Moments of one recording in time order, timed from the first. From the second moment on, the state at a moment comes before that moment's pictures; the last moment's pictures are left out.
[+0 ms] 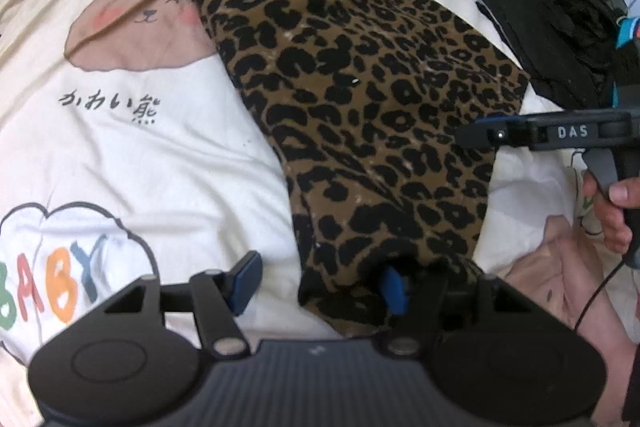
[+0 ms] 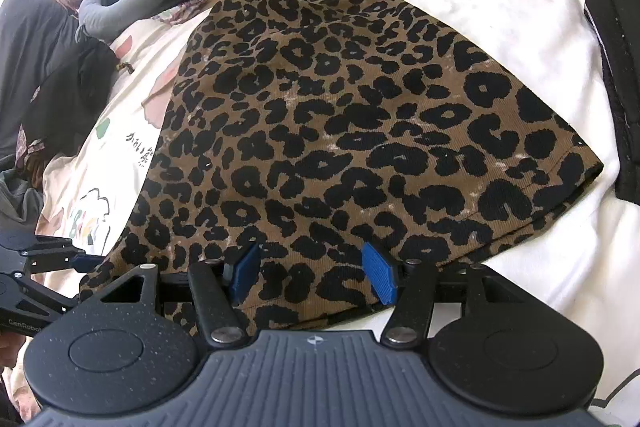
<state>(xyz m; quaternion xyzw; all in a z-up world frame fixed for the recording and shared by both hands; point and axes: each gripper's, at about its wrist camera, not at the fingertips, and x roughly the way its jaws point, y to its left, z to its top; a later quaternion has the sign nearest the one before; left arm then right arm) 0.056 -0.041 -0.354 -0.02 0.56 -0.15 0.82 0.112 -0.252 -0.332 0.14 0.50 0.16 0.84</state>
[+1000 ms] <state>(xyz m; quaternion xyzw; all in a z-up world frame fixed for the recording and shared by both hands) 0.046 -0.012 -0.333 -0.05 0.53 -0.07 0.84 0.111 -0.259 -0.334 0.17 0.49 0.16 0.84</state>
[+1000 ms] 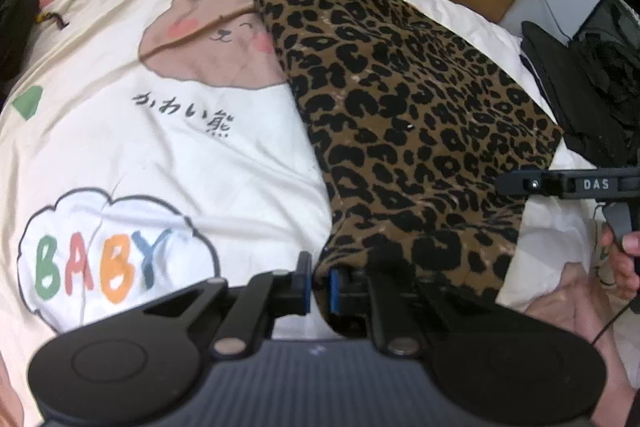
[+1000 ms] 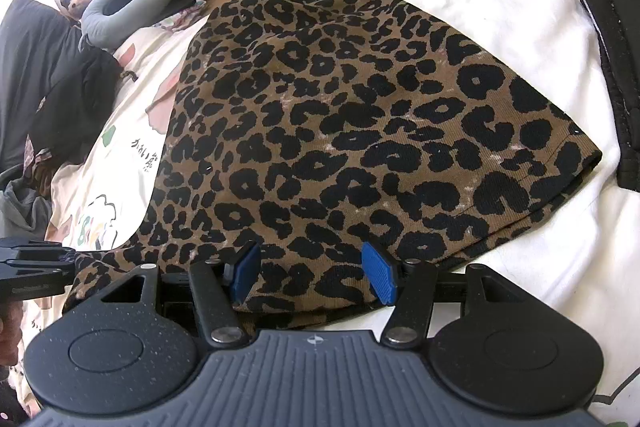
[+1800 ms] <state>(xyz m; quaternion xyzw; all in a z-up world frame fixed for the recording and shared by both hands) 0.057 -0.022 -0.302 -0.11 0.52 -0.15 0.83 0.110 -0.260 -0.334 0.16 0.49 0.16 0.84</state>
